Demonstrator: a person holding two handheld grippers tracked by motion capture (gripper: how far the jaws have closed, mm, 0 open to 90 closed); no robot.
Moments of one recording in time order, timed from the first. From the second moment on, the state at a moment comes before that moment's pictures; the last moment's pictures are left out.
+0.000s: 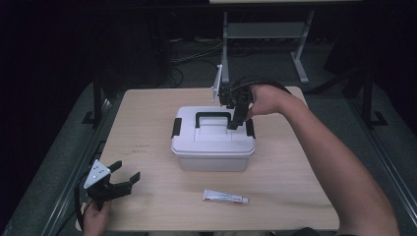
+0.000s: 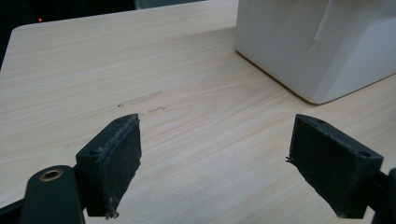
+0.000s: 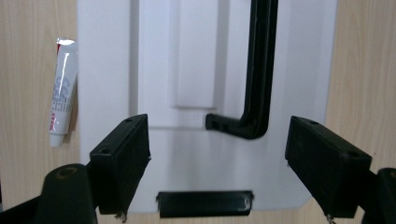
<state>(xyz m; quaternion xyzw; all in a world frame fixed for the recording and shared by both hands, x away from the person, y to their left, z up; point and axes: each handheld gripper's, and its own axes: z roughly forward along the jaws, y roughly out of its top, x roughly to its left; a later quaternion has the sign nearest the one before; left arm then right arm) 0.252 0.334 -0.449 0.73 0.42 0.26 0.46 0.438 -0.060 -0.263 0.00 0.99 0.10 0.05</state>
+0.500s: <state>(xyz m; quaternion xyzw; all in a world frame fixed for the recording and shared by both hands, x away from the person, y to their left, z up) 0.252 0.336 -0.447 0.73 0.42 0.27 0.47 0.450 -0.027 -0.273 -0.02 1.00 0.09 0.04</state>
